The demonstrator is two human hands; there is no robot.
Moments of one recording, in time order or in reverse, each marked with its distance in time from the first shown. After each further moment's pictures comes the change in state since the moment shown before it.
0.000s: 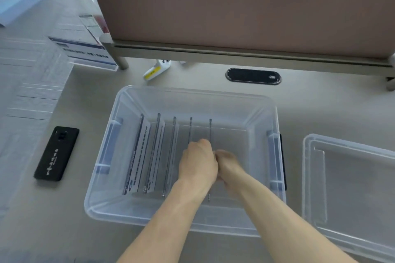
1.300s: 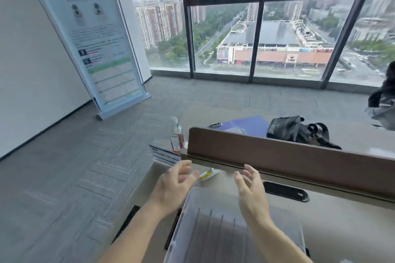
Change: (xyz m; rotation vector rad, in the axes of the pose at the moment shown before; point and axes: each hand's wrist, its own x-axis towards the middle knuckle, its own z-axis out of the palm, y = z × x) left_hand -0.088 -0.056 -0.291 -0.522 0.341 0.140; right_hand -0.217 -0.174 0.007 0.166 0.156 -0.877
